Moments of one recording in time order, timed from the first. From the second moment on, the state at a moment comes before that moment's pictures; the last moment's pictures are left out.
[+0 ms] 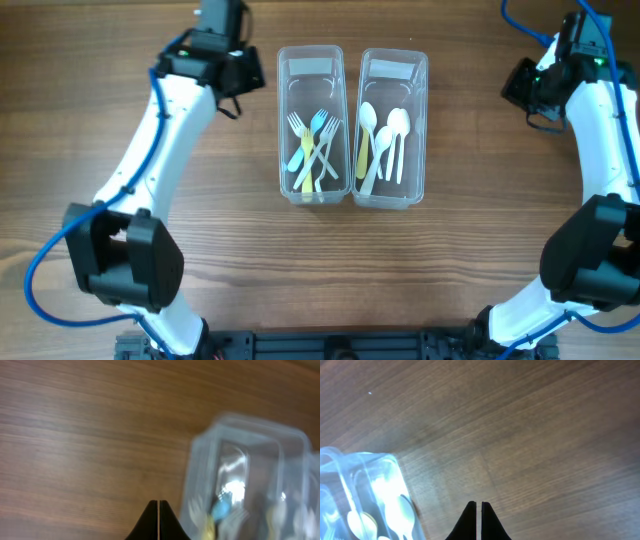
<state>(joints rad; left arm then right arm) -0.21 1.86 1.66 -0.80 -0.06 -0.43 -0.21 1.84 1.55 -0.83 -0.10 0.32</state>
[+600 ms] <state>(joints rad) -0.17 2.15 1.66 -0.65 0.09 -0.42 0.00 2.01 1.55 -0.67 -0.40 0.28</state>
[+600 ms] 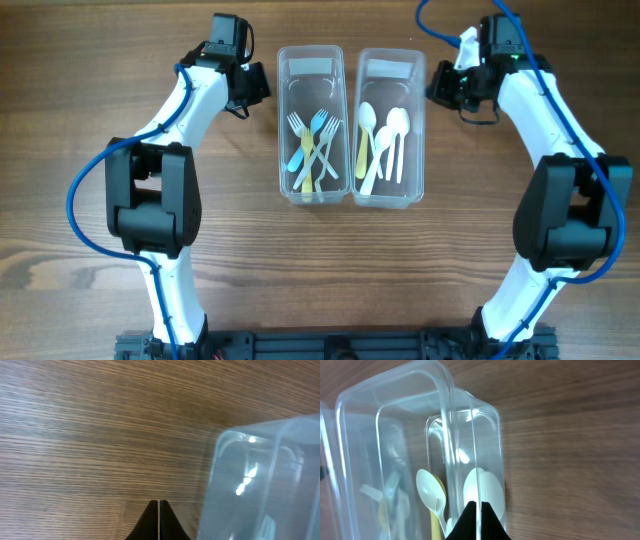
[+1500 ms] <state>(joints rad) 0.09 2.02 1.66 -0.81 0.16 -0.32 -0.11 1.83 1.61 -0.70 -0.23 0.10</state>
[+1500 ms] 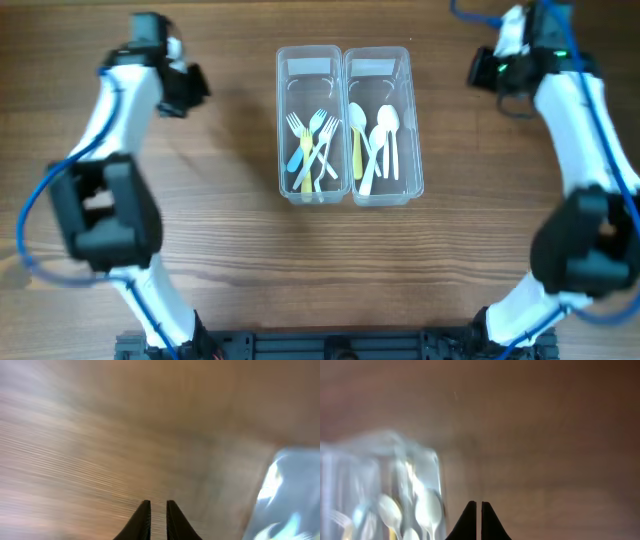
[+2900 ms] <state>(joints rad) 0.12 1.45 1.64 -0.97 -0.06 -0.18 -0.10 1.25 1.68 -1.01 -0.13 -0.10</state>
